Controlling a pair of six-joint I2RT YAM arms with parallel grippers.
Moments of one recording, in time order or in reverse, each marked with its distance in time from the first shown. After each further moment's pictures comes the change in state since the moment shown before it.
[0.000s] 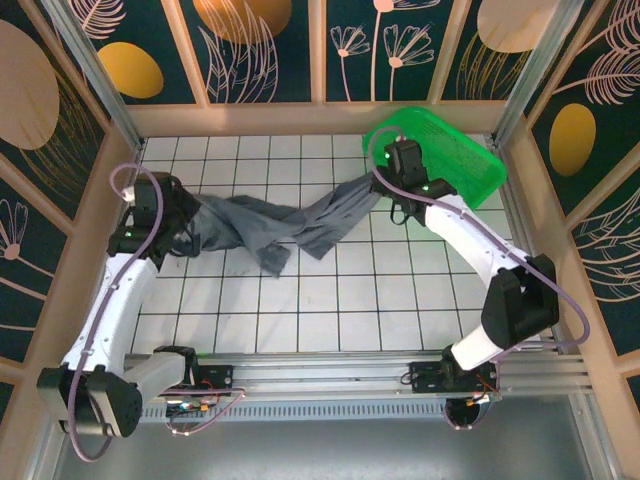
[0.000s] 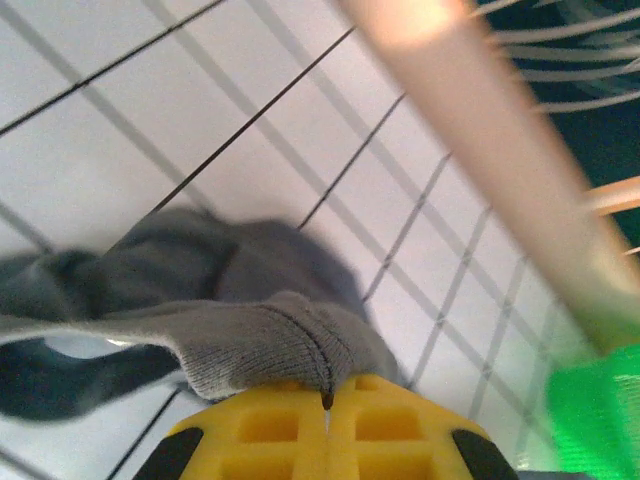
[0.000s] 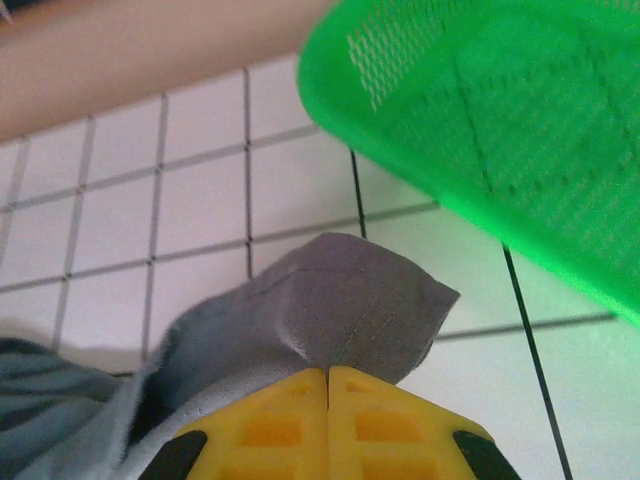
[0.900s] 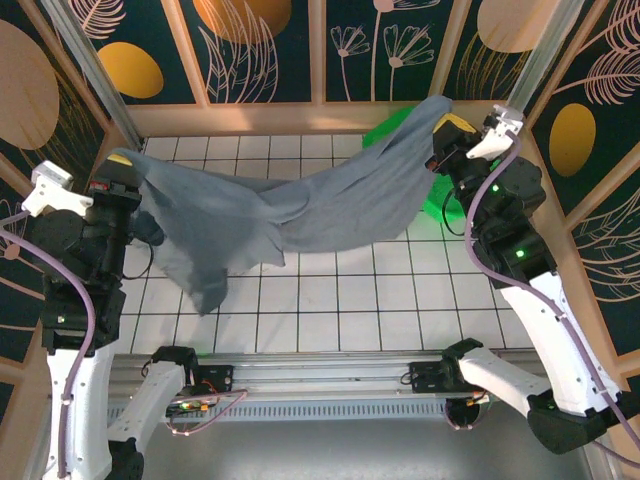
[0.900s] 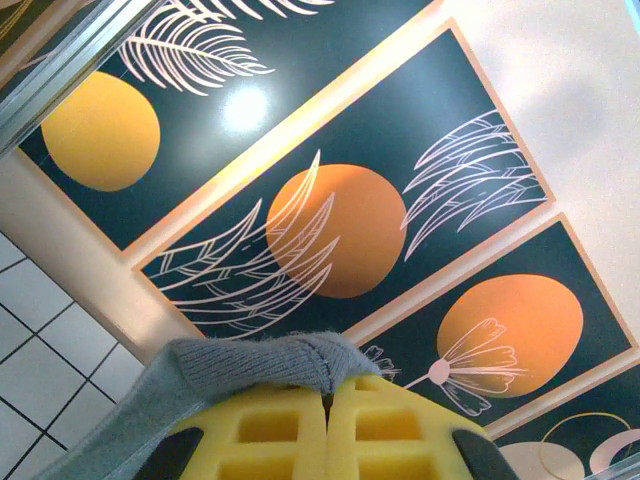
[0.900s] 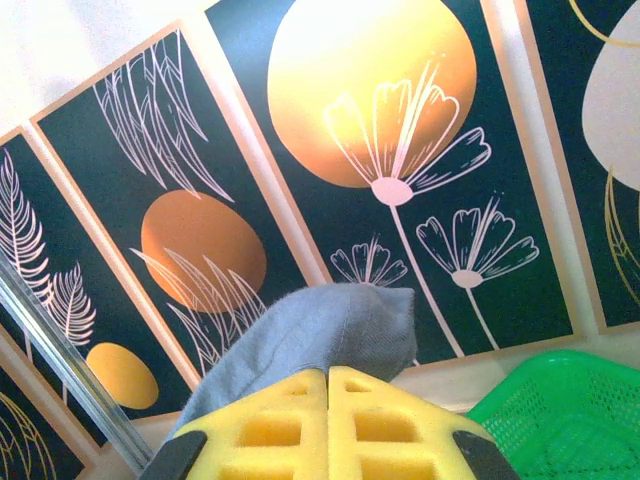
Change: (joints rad) left arm 0.000 -0.356 0.224 0.109 -0.060 -0.019; right arm -0.003 -0.562 -0.012 0.256 0.026 -0.120
